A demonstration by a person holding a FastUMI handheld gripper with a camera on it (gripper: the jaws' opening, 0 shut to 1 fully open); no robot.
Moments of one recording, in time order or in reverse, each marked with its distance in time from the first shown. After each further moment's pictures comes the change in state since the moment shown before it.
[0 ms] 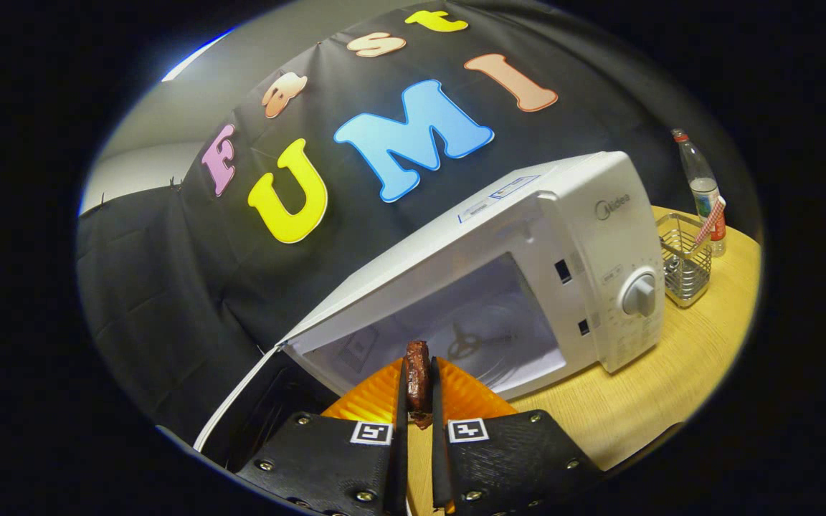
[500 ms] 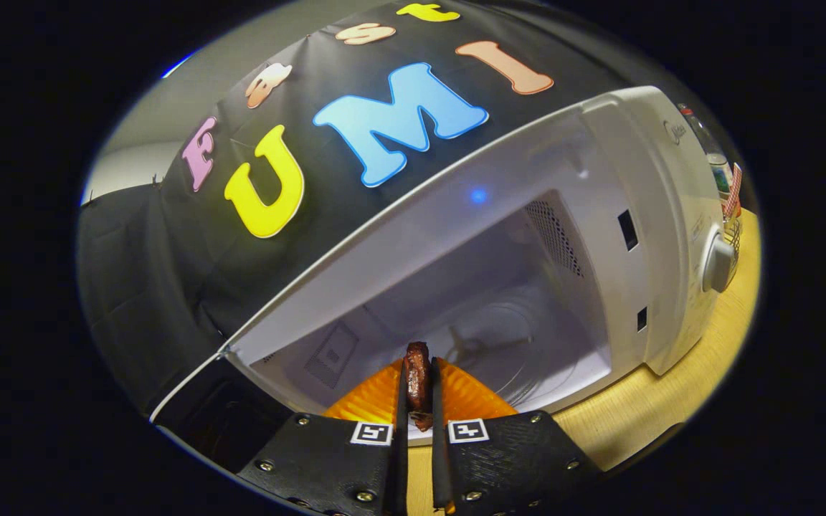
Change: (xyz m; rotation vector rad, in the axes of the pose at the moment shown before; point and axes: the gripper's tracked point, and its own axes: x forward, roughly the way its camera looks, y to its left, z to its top) arm 0.080 -0.019 -0.030 0.032 0.020 -0.068
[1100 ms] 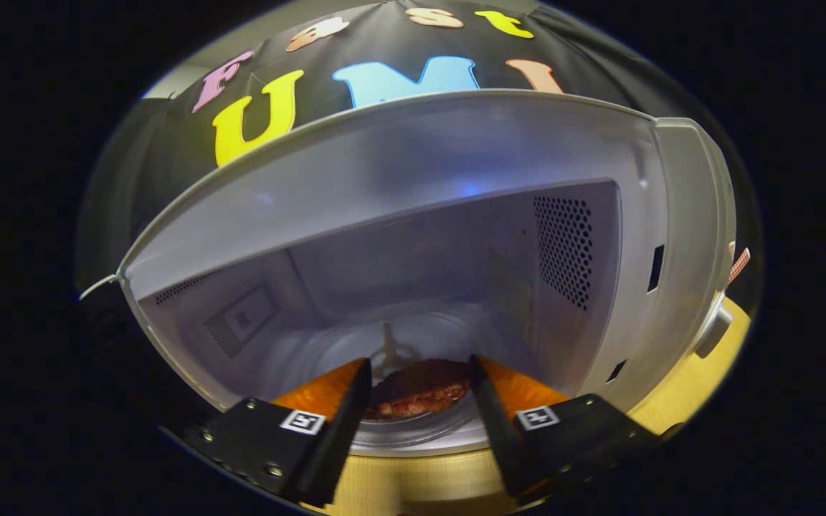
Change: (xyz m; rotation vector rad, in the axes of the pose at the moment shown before) arm 0.030 -0.055 0.003 -0.360 -0.007 -0.258
